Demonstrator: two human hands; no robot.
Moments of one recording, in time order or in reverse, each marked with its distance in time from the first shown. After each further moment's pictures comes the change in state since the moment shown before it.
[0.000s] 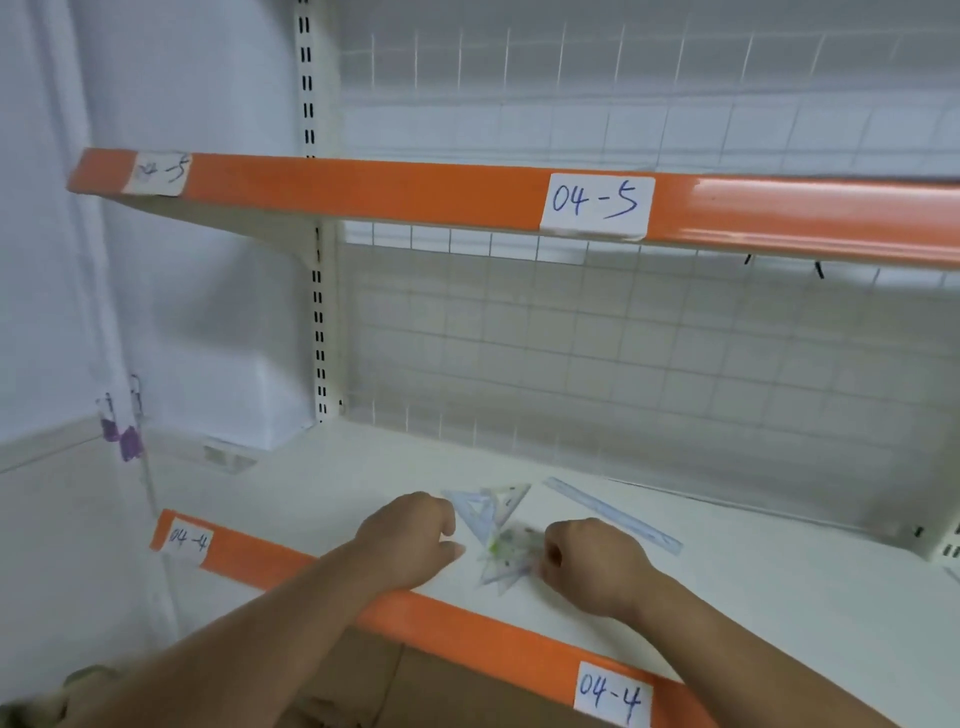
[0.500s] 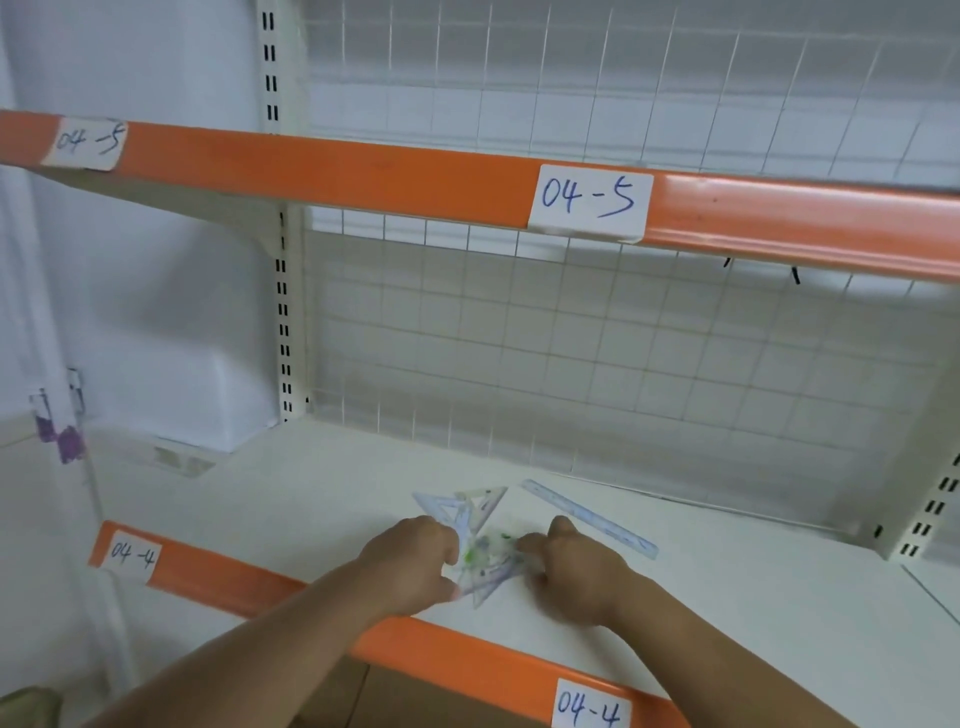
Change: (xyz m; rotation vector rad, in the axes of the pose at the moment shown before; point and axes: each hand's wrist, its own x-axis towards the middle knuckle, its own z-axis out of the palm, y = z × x) left_hand 0.017 0.016 0.019 0.004 -0.183 0.079; right_hand 0.015 0.021 0.015 -0.006 -0.114 0.026
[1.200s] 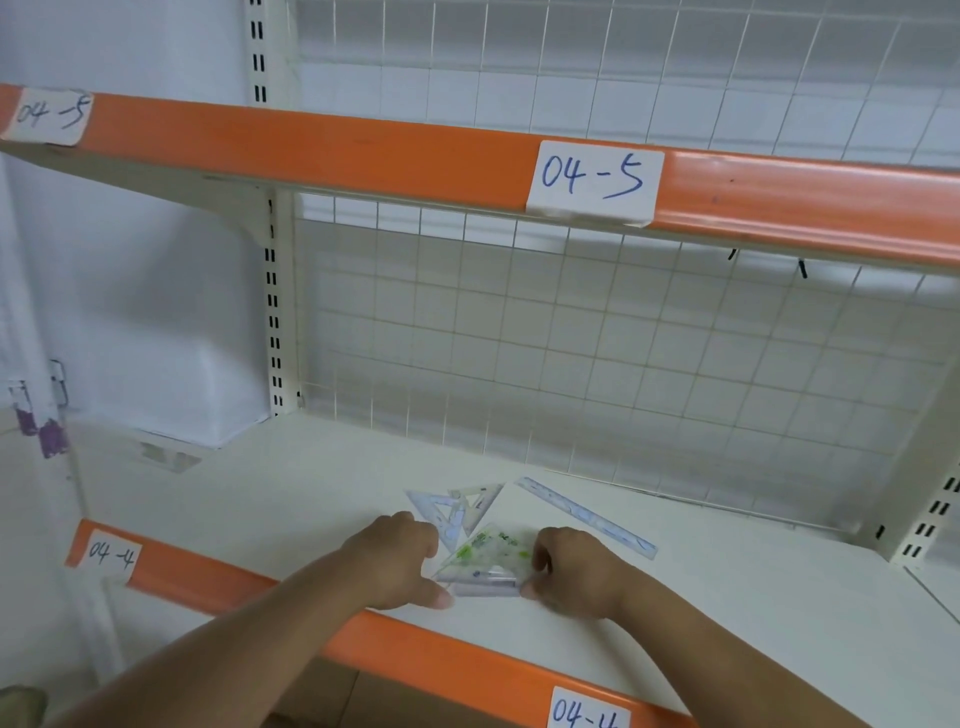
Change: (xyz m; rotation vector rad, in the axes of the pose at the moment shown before) left_hand 0.012 -0.012 -0.001 0.011 -0.092 -0.066; right_hand 0.005 0.006 -0.005 0.204 -0.063 0.110
